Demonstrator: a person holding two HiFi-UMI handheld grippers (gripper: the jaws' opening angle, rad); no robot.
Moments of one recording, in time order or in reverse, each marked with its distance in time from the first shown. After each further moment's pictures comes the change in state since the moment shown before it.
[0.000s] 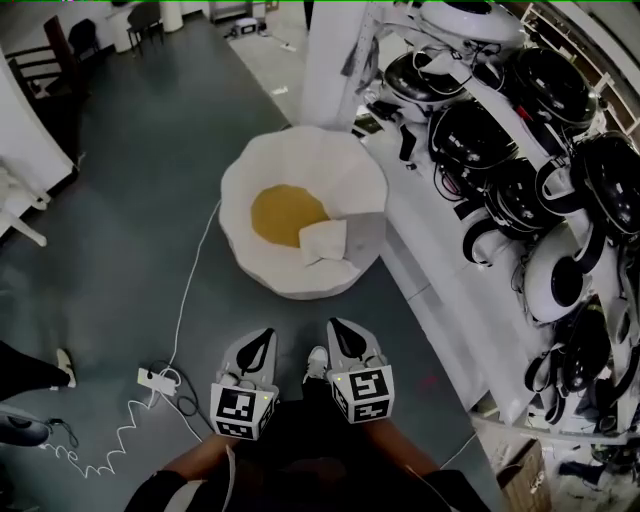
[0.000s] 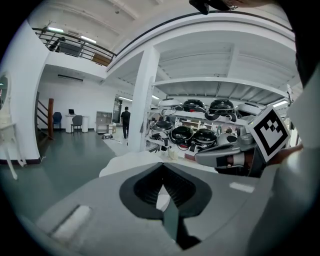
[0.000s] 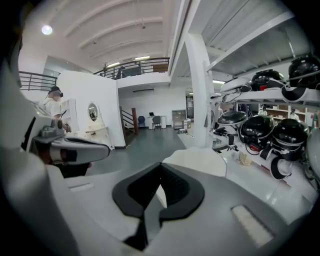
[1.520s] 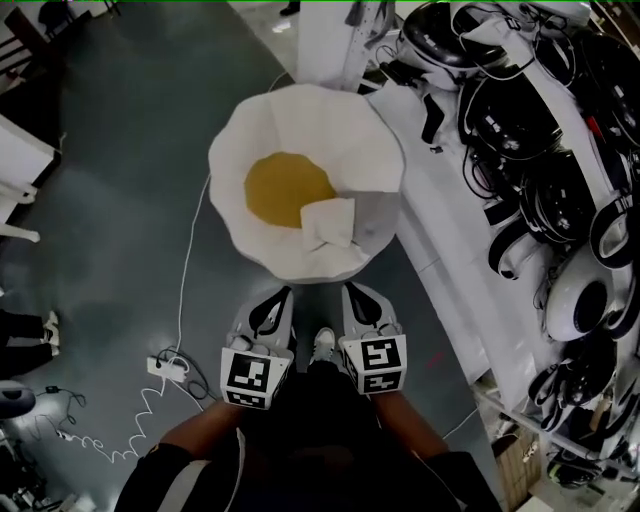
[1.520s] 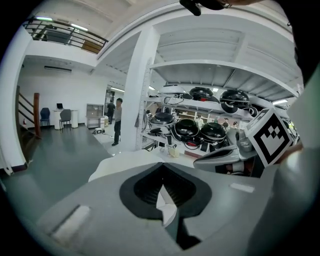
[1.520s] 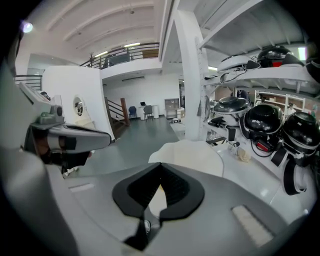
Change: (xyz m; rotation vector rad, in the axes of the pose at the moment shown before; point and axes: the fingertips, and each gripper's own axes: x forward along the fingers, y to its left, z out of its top) left arm 0.211 0.065 0.045 0.022 0.084 -0.079; right arm 0.166 -0.127 0.027 0.040 0.135 -0.058
